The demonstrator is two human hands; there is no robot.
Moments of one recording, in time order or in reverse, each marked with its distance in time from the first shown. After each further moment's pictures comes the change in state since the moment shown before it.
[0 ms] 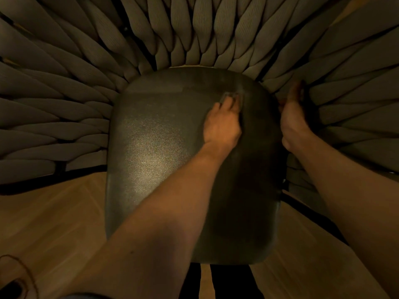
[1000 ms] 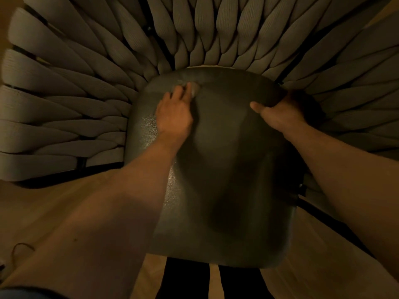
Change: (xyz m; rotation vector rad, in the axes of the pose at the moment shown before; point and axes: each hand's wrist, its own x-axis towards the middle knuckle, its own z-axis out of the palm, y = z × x) left_hand -0.010 -0.139 -0.045 0.198 0.048 -0.177; right_hand -0.010 -0.020 0.058 -0.842 -0.075 -0.183
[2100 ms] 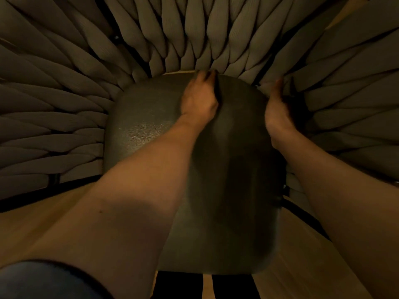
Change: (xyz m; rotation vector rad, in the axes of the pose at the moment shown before) left_hand 0.063 0.100 0.014 -0.319 0.024 0.162; right_hand -0.013 0.012 -0.020 0.670 0.170 0.247
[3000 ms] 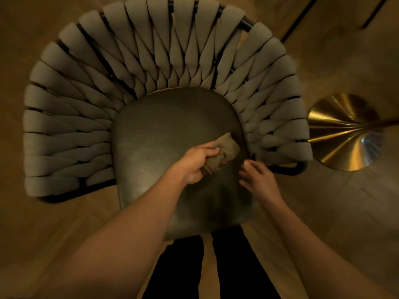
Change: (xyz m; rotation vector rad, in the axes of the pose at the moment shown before) left_hand -0.185 0.083 -0.089 -1.477 -0.855 -0.750; right_hand -0.203 0.139 -0.100 0.344 -0.153 0.061
